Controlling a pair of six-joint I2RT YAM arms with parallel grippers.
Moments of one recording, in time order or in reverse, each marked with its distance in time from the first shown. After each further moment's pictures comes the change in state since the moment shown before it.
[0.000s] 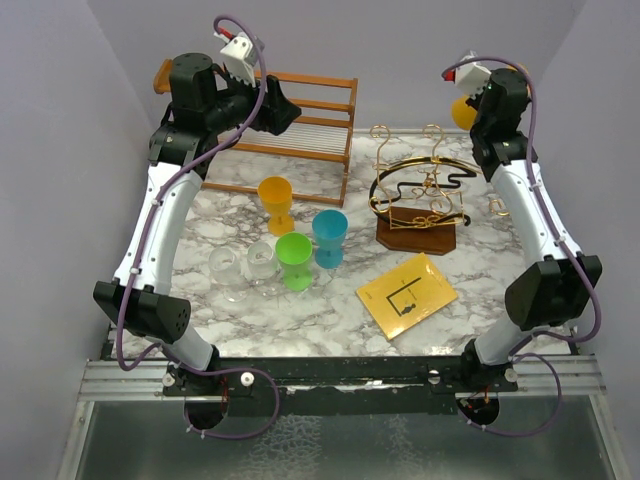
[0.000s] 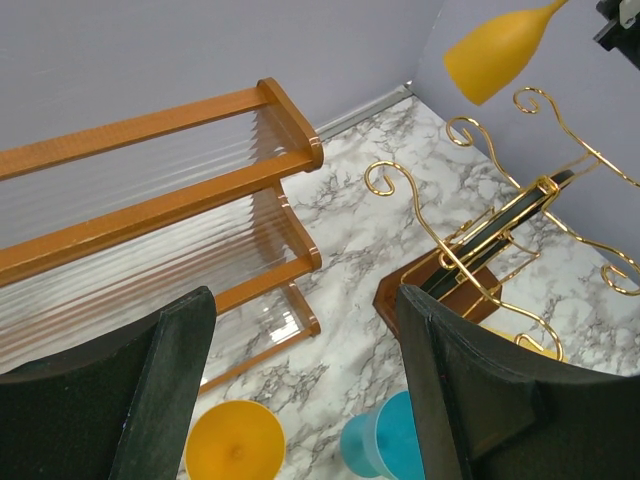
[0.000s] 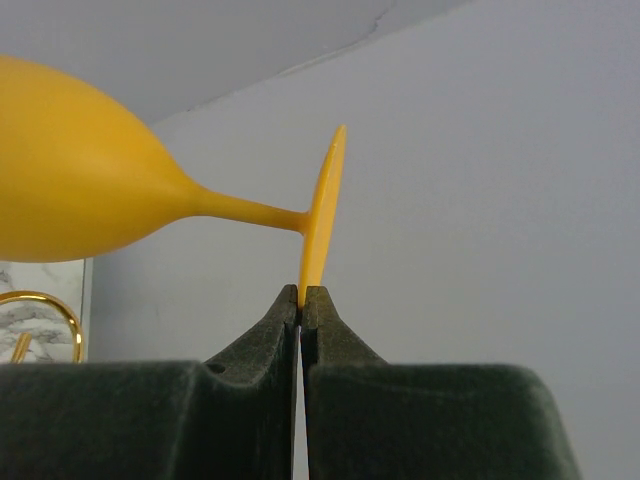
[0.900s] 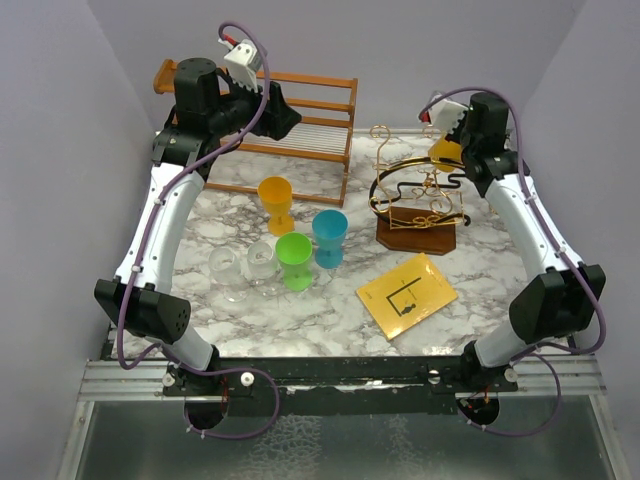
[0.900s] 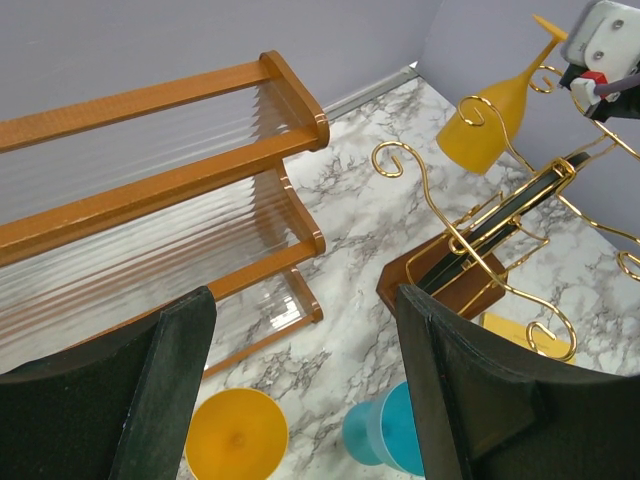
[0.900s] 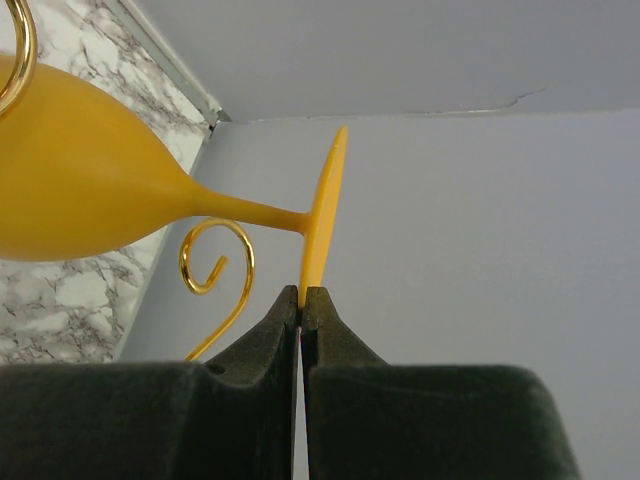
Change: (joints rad) left arm 0.000 -0.003 -0.043 0.000 -0.002 0.017; right arm 0.047 -0.061 -0.159 -0.184 -0.167 -0.079
